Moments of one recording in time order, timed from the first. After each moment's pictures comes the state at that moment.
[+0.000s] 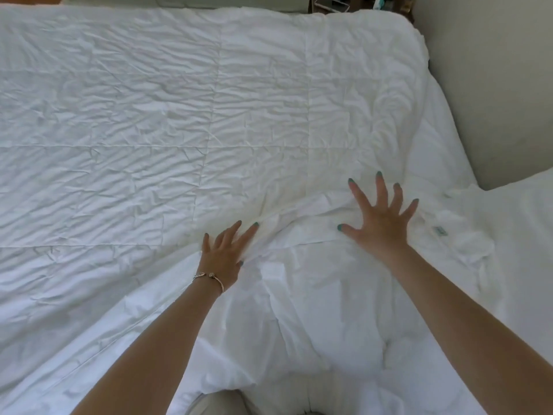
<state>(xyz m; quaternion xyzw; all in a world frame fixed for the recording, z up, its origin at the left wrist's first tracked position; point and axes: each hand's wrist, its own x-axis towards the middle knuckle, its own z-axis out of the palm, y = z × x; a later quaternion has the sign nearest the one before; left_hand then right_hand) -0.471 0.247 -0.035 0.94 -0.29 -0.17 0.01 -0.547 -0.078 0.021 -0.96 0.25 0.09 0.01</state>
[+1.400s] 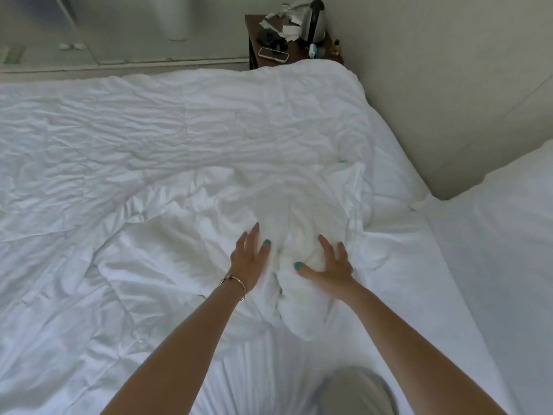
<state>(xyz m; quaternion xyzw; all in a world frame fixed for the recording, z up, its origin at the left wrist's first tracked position) -0.375 0.191 0.017 0.84 -0.17 -0.35 0.38 -0.510 0.032 0.043 -0.78 0.44 0.19 0.40</state>
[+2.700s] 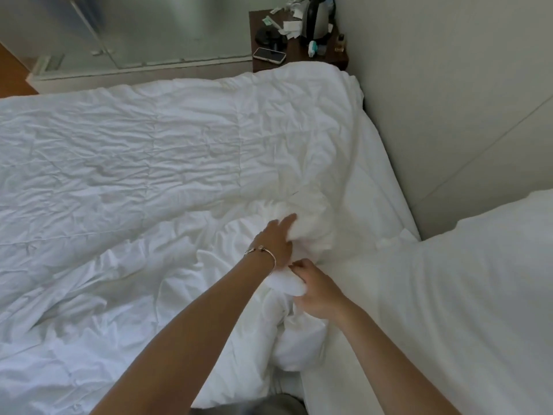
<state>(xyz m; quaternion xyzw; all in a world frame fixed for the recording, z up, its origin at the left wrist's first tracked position) -0.404 -0.111 0.084 0.90 -0.25 -0.32 0.15 -0.541 -0.188 0.064 -0.85 0.17 0.19 0.46</state>
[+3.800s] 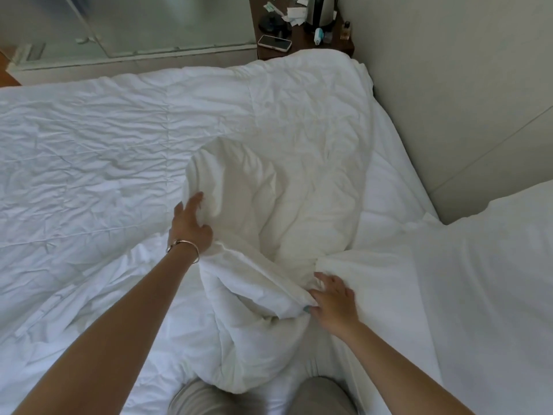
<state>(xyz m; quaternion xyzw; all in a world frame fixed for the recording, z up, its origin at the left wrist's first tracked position) -0.296 0.091 0.095 0.95 -0.04 -0.16 0.25 -0.555 -0.093 -0.007 -0.91 0.22 0.28 0.20</state>
